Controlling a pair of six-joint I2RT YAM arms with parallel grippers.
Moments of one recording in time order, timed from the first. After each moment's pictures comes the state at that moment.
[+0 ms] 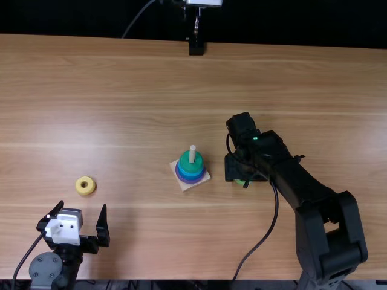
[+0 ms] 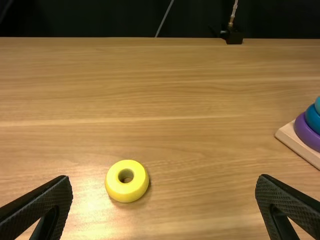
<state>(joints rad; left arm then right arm) -0.04 0.01 0.11 -0.38 0.05 -0.05 0.34 1.97 1.30 -0.81 0.09 0.31</state>
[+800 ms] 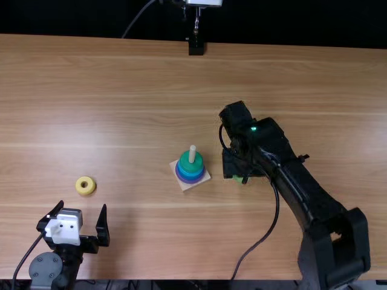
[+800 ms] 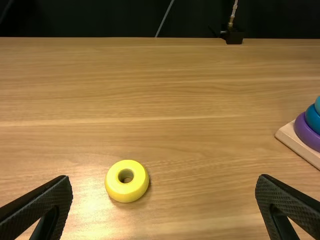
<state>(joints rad) -0.04 0.01 0.11 -0.38 0.05 -0.05 0.41 1.88 1.52 -1.11 0.09 0.32</state>
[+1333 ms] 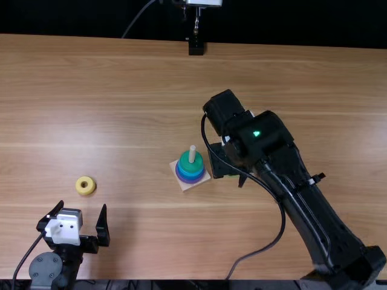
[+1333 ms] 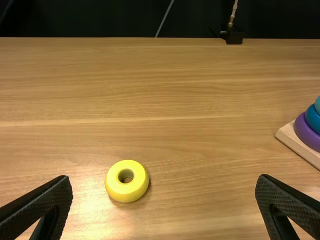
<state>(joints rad) -0.04 0.01 0.11 -0.38 0.05 -0.05 0.55 1.81 1.90 -1.47 0.09 0.32</state>
